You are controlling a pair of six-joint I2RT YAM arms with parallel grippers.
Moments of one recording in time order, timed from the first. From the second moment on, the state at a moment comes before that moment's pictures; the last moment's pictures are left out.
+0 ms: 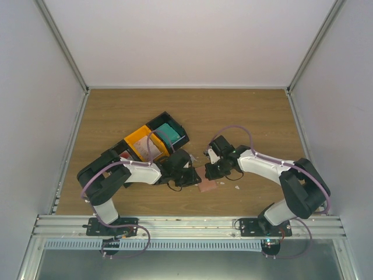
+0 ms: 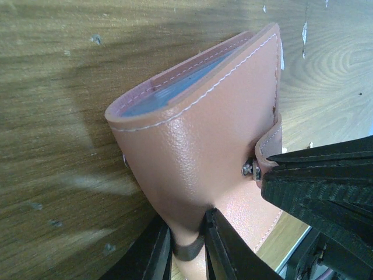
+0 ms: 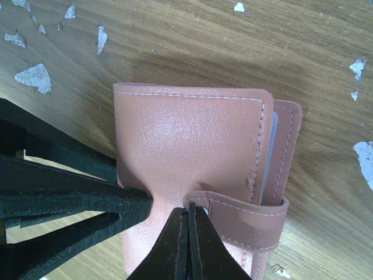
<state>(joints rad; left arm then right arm) -0.88 1.73 0.73 0.12 0.36 -1.02 0.66 1.51 0.80 -0.54 -0.32 0.35</state>
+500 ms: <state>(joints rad) -0.89 1.74 0.75 0.09 0.35 -1.02 0.65 1.52 0.80 -0.54 -0.32 0.33</state>
